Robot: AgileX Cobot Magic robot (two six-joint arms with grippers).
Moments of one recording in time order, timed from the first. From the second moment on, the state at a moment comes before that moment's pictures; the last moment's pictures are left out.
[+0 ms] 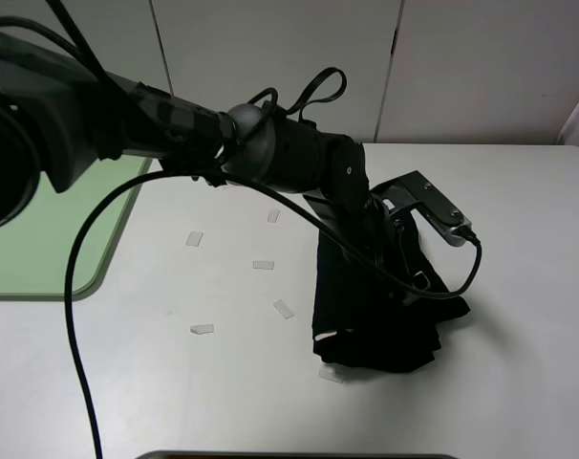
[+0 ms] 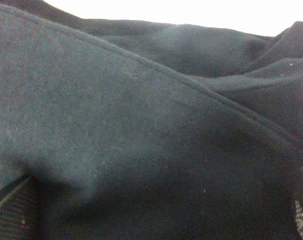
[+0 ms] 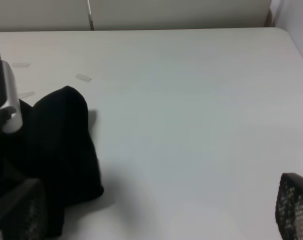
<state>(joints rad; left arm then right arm) -0.92 2.29 -1.60 -0.33 0.38 0.53 -0.03 0.00 -0.49 0.01 1.03 0.04</state>
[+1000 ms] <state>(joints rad) -0.75 2.04 -1.58 -0.25 0.82 0.02 -0.03 0.00 -0.49 0.01 1.03 0.04</state>
